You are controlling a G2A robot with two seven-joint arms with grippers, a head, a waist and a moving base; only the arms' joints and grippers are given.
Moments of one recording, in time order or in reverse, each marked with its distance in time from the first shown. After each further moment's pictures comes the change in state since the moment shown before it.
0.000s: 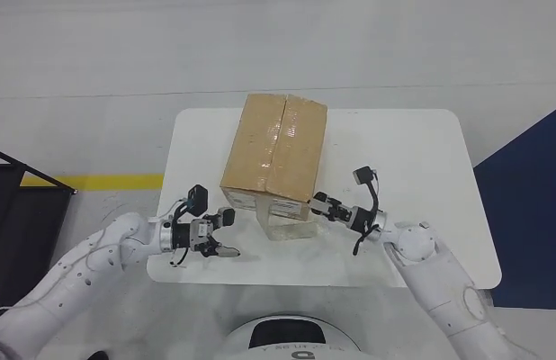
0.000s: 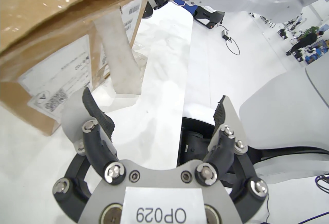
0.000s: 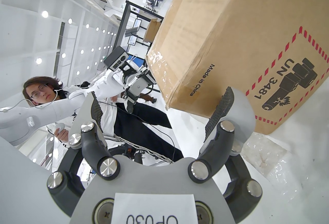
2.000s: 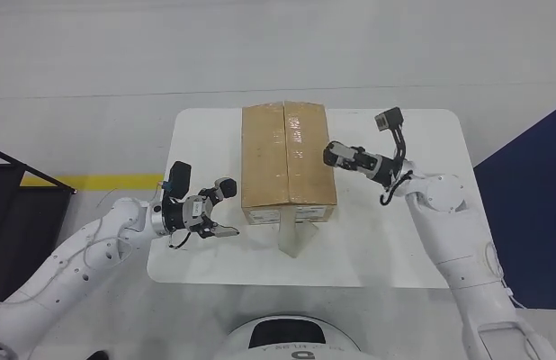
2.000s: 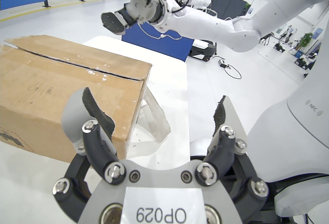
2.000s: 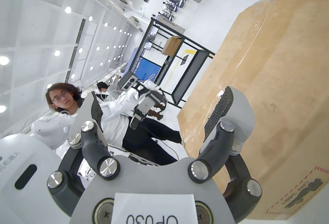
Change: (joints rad) left arm -0.008 0.021 -0.086 -0.099 0.219 0.000 0.405; right arm 0.179 -0.010 0.146 0.021 0.257 0.043 0.284
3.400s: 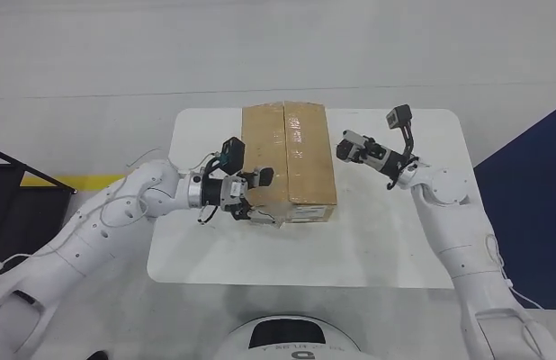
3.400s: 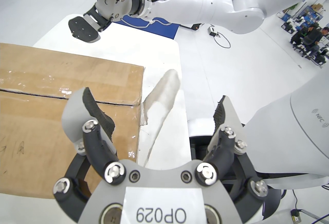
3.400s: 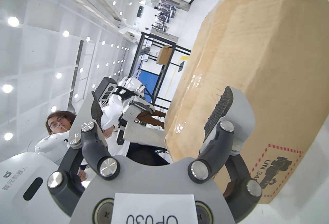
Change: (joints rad) left arm -0.340 -0.132 0.235 0.035 -0.358 0.024 -0.517; right arm 0.141 -0.019 -0.017 0.234 -0.037 0.104 -0.079
